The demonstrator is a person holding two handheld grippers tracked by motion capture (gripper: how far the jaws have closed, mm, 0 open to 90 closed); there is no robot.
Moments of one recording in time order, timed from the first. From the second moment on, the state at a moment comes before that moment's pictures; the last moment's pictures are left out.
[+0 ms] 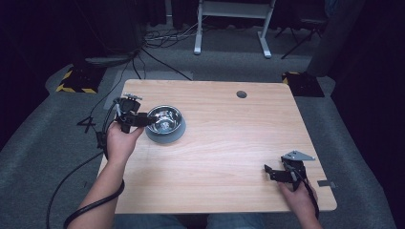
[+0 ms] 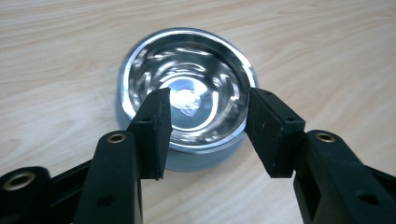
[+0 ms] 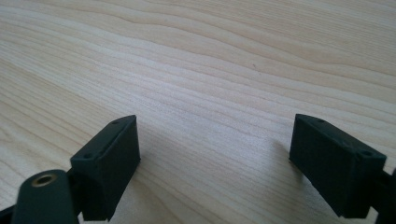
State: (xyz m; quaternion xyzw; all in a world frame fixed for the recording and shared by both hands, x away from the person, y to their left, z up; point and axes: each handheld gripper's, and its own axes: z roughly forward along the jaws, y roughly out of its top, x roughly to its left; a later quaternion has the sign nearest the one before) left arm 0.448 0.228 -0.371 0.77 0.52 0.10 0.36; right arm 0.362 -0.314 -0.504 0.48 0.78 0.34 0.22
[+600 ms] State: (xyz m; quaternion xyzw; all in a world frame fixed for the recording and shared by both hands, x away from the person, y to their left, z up) left arm 0.371 0.243 -0.360 0.77 0.49 0.10 0.40; right arm 0.362 -0.314 -0.504 0.48 0.78 0.34 0.22
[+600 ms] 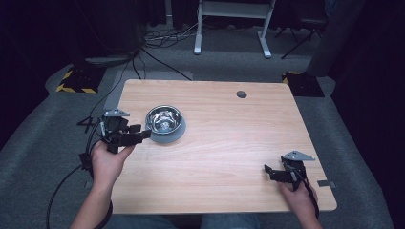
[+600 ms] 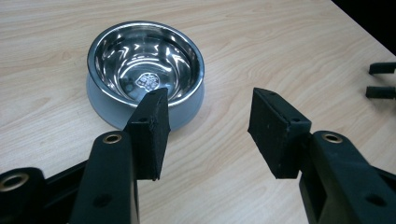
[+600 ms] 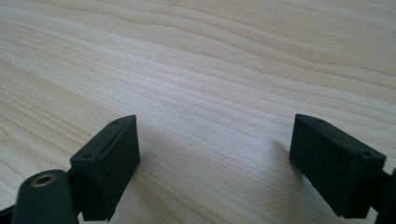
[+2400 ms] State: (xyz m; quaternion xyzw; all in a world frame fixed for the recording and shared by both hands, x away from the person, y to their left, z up) left arm 0.293 0.259 -0.470 0.81 0.51 0.07 0.28; right arm 0.362 -0.314 -0.504 0.48 0.78 0.34 0.22
